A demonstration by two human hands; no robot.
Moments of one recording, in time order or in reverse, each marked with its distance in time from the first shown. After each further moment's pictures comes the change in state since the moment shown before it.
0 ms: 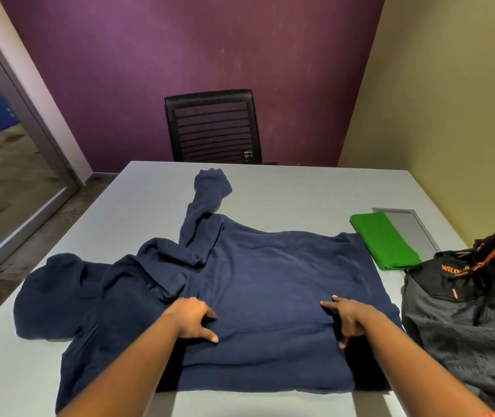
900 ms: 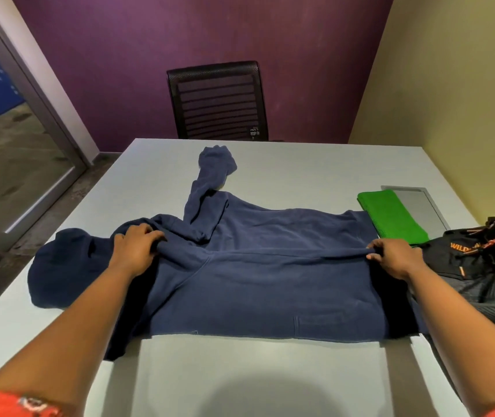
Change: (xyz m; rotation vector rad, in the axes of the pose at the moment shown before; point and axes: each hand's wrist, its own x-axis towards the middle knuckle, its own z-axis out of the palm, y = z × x) left_hand -0.032 -0.091 -0.034 -0.022 0.564 -0.393; right_hand -0.003 0.072 -0.031 0.291 0.641 0.109
